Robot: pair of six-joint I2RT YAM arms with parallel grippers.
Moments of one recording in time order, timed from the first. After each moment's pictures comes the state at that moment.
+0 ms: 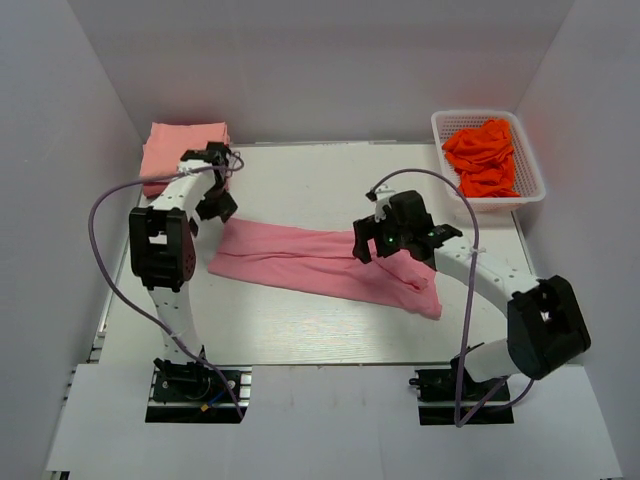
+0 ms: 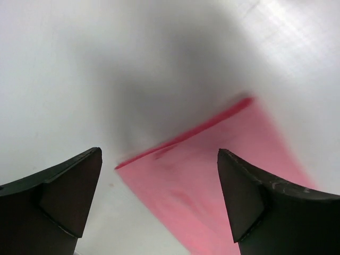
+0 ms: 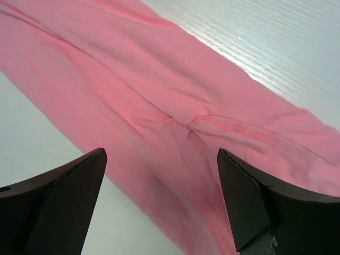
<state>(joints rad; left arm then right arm) -0.11 2.04 1.68 -1.10 -0.45 -0.73 0.53 1.42 0.91 -0.24 -0.21 0.07</state>
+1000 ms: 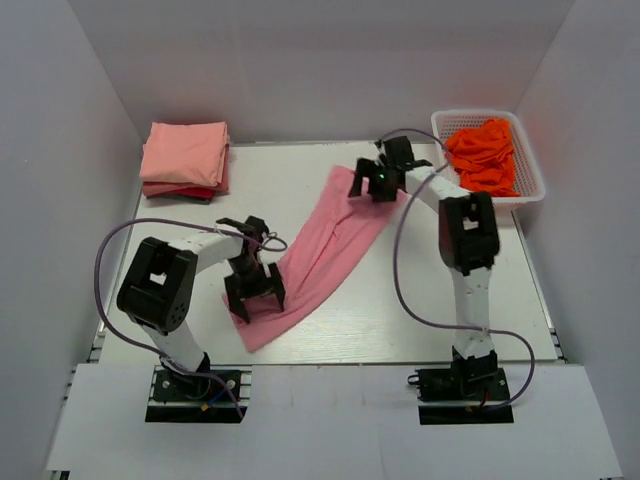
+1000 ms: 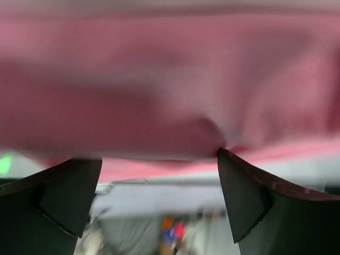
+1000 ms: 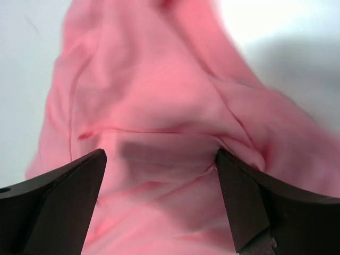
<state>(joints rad) -0.37 1.70 0.97 -0.93 0.18 -0.70 0.30 2.14 1.59 -0.44 -0.27 0.35</state>
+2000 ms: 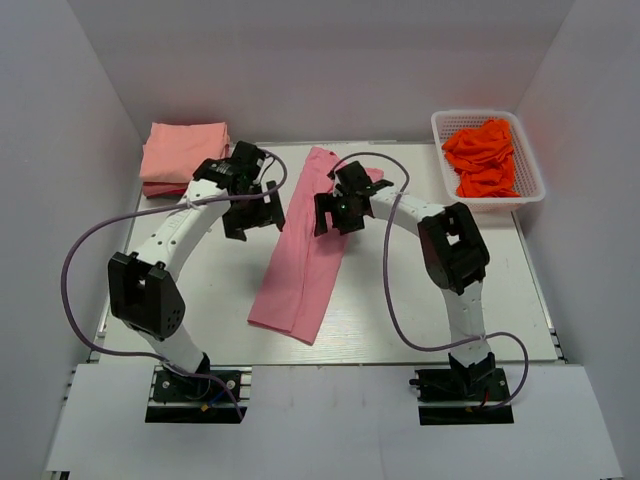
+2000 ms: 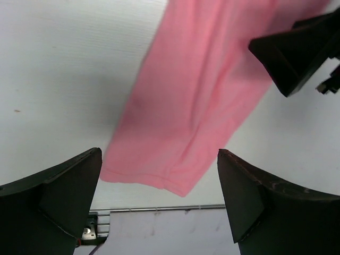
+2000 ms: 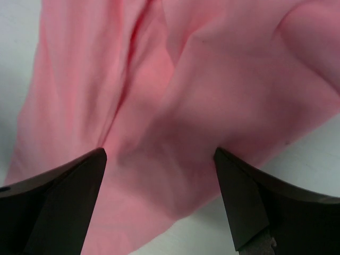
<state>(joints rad) -0.42 1.66 1.60 -1.11 -0.02 -0.58 0.57 2.11 1.60 -0.45 -0.25 0.32</state>
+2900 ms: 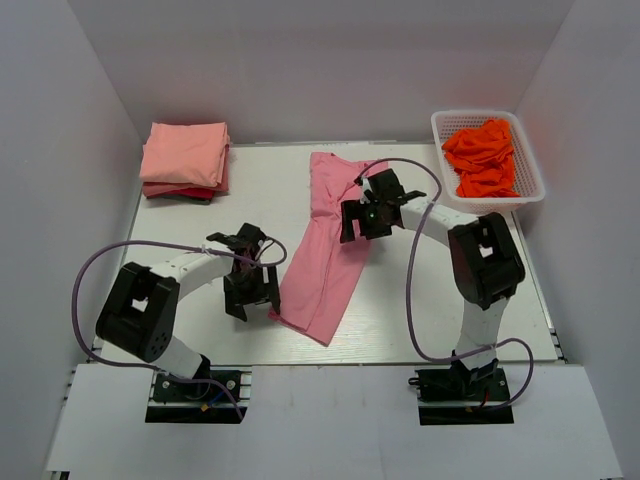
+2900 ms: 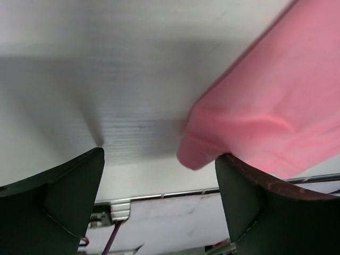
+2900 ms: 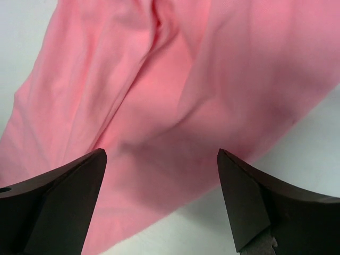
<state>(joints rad) -0.45 1.52 0.82 -0.82 0.17 -0.59 0.46 1.94 1.31 -0.35 -0.28 0.22</state>
